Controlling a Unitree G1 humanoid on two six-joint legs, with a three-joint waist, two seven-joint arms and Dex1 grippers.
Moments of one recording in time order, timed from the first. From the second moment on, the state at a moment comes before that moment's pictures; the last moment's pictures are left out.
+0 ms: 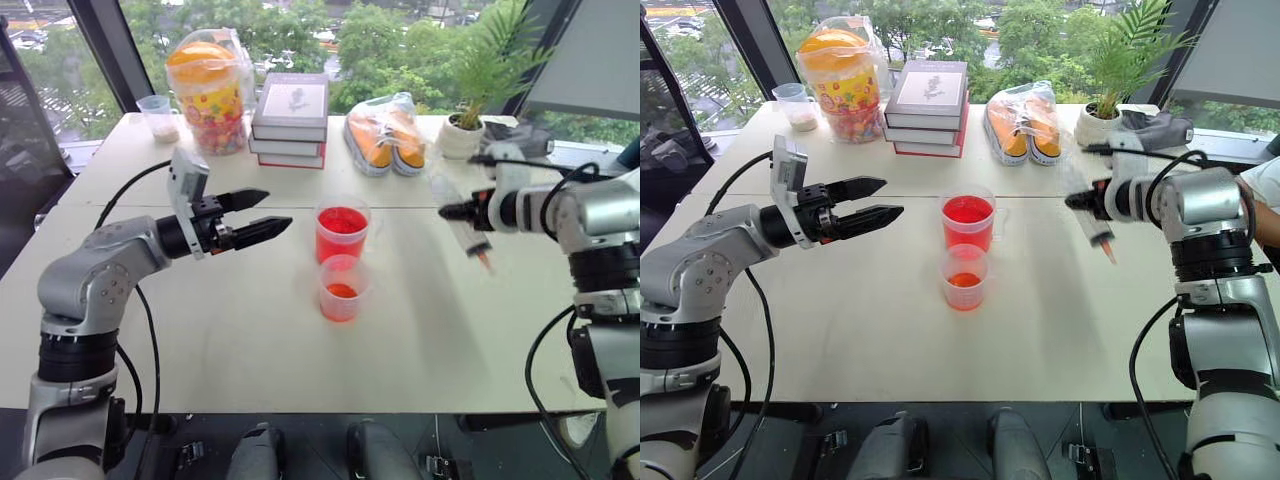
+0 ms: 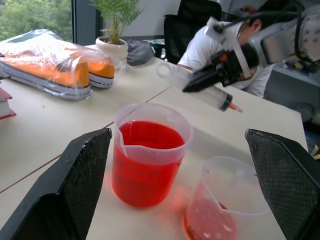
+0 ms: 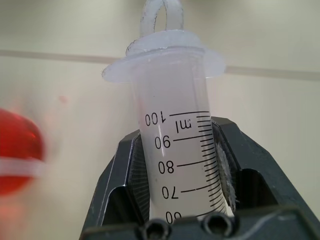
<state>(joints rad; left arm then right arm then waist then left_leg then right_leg) -0.57 0.62 0.17 -0.21 -0.75 0.80 -0.85 -0.98 -0.80 0.16 0.45 0.40 1.15 0.52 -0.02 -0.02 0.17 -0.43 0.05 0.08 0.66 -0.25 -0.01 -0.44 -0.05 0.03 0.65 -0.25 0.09</state>
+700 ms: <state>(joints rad) -0.54 0.65 0.17 -0.22 -0.75 0.80 -0.87 -0.91 -0.82 0.12 0.30 0.36 1.32 0.63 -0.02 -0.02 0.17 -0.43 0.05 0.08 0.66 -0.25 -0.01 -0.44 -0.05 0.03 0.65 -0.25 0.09</state>
